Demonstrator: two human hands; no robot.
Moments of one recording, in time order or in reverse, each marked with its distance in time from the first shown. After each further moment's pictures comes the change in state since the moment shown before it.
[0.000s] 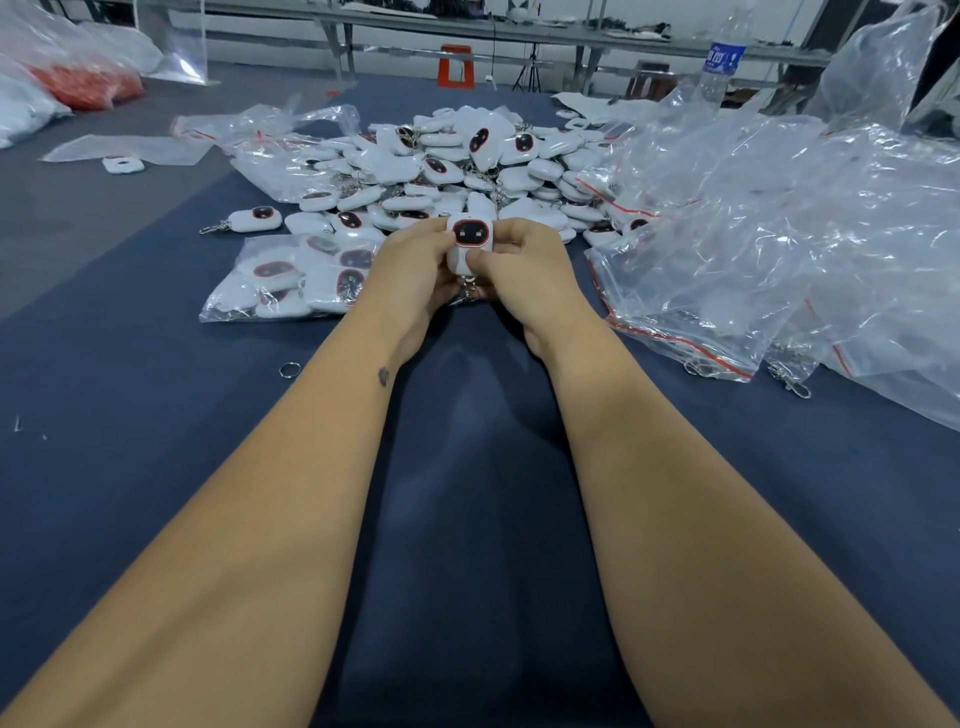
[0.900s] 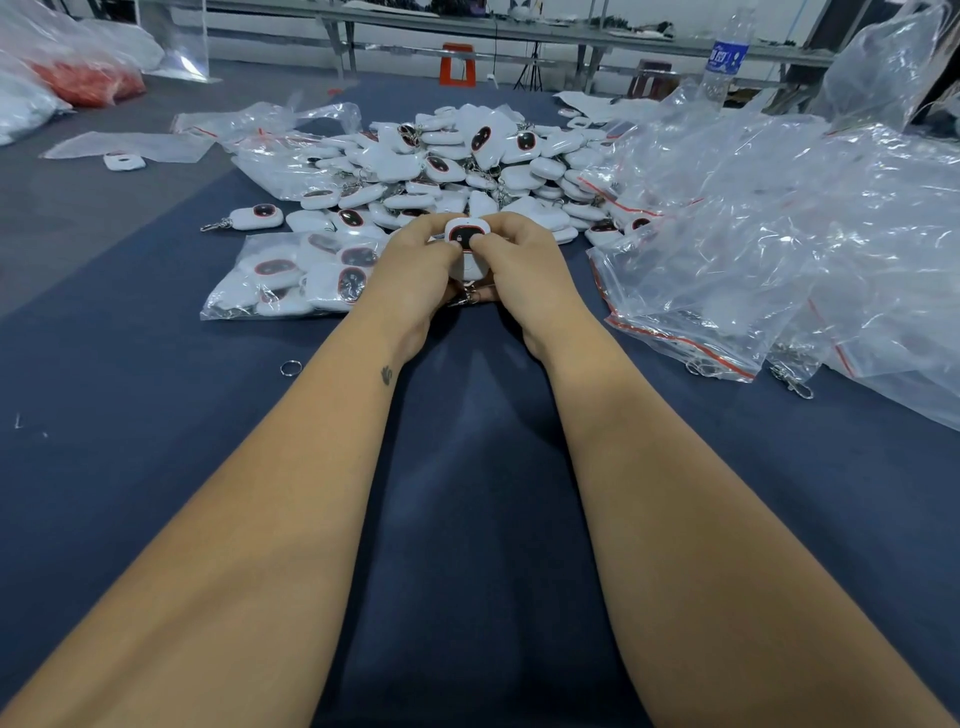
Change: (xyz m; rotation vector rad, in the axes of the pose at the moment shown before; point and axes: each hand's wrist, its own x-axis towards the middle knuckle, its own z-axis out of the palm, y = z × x) left_hand 0.002 -0.004 -0.002 0.117 0.041 0.003; right_hand 0.002 0.000 0.004 -0.043 -0.006 -0.015
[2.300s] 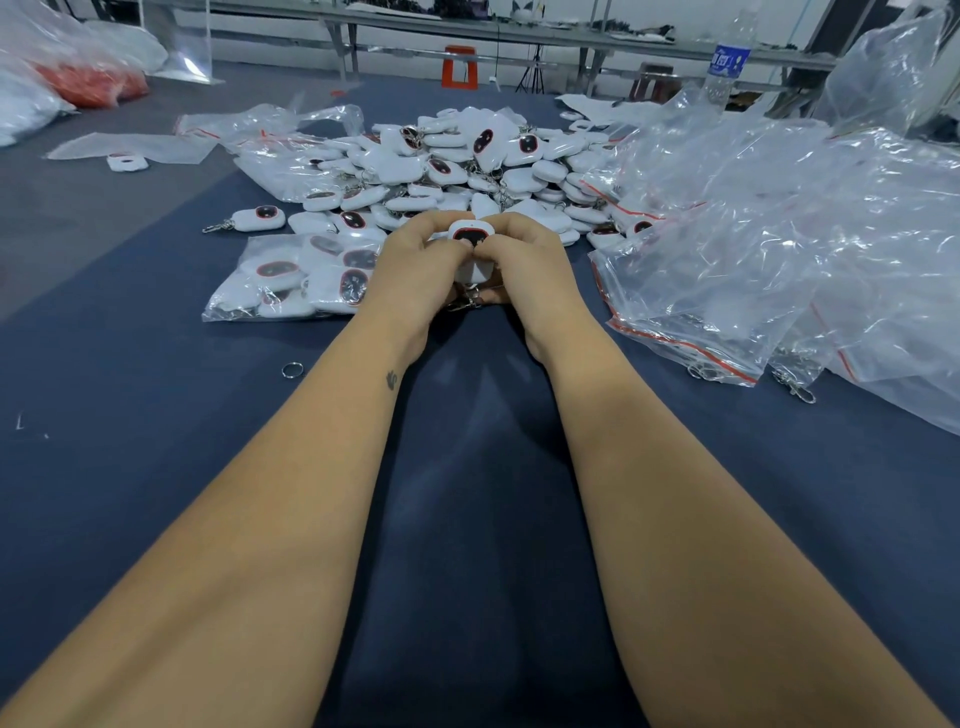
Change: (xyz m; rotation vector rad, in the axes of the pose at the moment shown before) left_hand -0.004 0.003 0.001 0.059 0.068 0.070; right_hand 0.000 0.001 -0.003 0.079 -0.023 -0.015
